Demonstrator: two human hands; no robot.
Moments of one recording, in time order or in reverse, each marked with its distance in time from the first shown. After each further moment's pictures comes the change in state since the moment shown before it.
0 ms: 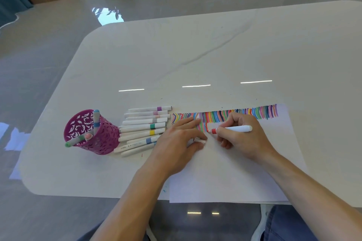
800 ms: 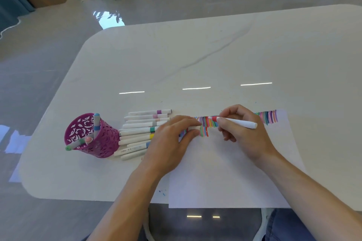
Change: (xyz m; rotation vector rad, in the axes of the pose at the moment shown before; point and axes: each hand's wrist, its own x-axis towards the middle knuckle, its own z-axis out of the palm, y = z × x) left_hand 0.001 -0.001 -0.011 -0.137 0.287 0.021; right_hand -0.002 -0.021 0.000 0.288 0.058 -0.052
